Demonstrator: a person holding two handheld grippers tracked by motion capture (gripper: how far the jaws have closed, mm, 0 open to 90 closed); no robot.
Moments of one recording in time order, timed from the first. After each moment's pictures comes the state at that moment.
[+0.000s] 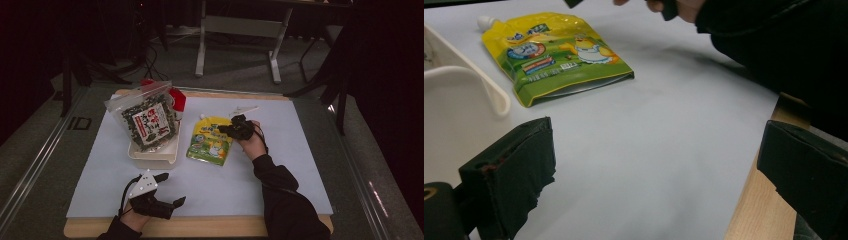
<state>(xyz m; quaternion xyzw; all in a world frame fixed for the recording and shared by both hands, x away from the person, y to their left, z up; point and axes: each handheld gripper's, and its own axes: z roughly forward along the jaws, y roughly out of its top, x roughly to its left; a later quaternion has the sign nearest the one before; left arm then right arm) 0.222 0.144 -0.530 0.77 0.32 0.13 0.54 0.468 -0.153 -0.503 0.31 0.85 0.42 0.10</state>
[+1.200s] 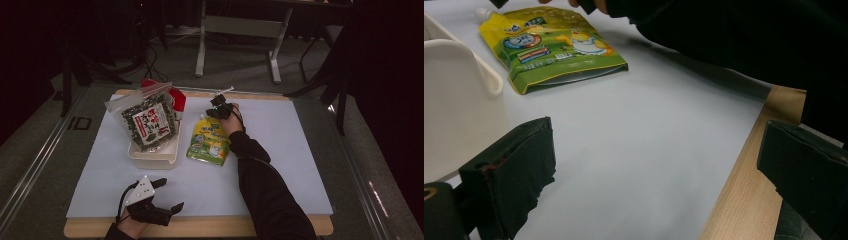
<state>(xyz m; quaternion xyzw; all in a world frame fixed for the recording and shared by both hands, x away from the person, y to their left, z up) 0.207 0.147 -0.534 0.76 0.33 0.13 0.54 0.566 -0.091 -0.529 0.37 0.85 0.36 0.12</state>
